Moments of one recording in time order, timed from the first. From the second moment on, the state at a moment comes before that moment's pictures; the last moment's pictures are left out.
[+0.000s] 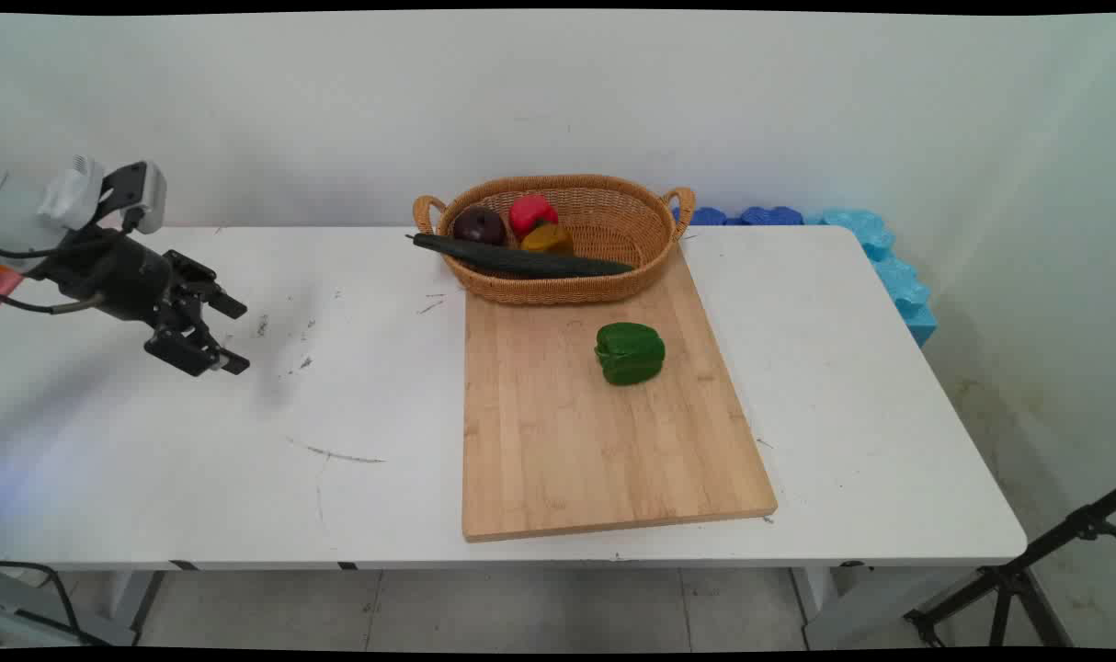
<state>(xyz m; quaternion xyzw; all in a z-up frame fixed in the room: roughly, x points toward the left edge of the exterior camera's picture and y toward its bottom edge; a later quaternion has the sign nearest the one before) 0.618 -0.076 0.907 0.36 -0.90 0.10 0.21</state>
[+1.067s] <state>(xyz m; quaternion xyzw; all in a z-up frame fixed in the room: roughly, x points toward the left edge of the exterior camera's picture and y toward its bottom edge) 0.530 -0.181 0.927 0.39 -0.88 0.14 0.23</state>
